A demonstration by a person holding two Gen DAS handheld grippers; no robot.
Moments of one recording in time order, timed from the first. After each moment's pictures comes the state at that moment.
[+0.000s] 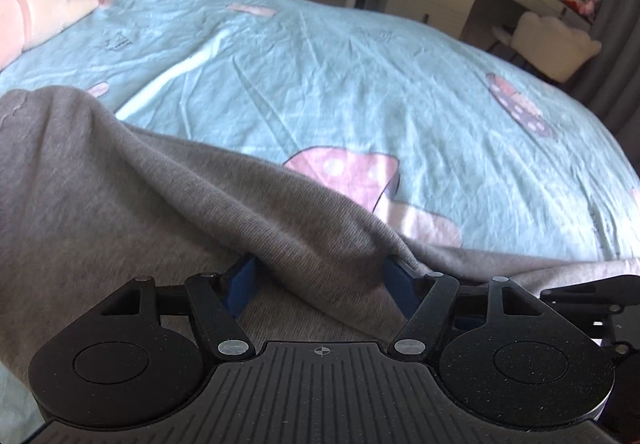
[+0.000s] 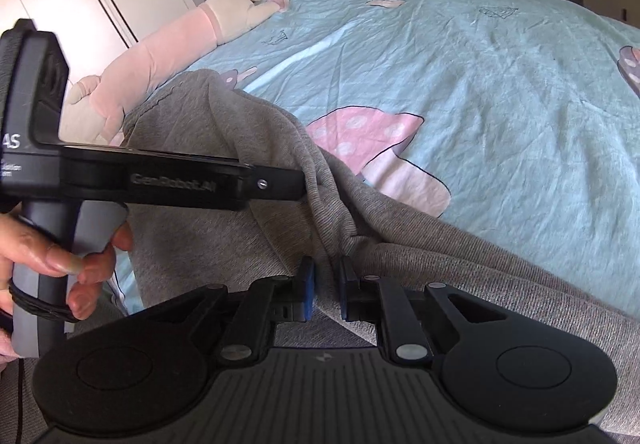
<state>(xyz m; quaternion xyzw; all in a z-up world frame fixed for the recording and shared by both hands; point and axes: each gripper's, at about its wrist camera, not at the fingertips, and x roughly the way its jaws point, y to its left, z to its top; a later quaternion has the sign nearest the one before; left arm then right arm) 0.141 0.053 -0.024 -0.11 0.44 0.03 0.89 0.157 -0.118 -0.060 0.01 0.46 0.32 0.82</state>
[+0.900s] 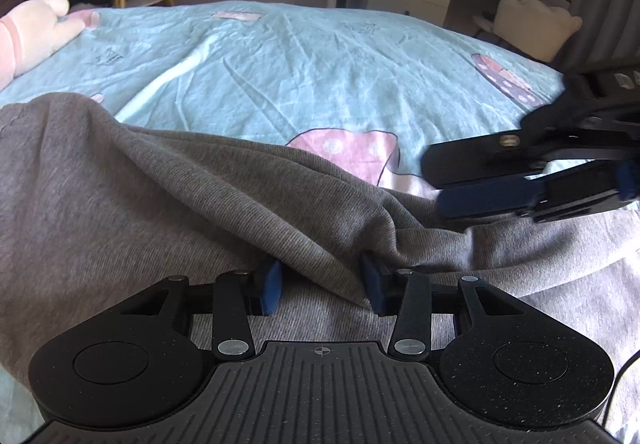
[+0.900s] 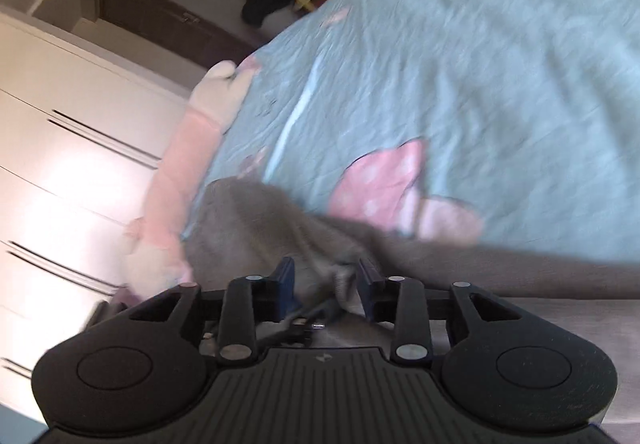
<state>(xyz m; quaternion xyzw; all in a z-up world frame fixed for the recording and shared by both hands) 0.122 0.054 -0.041 -0.06 0.42 0.01 0.91 0.226 -0.134 -0.065 0.30 0.53 0.31 0.74</state>
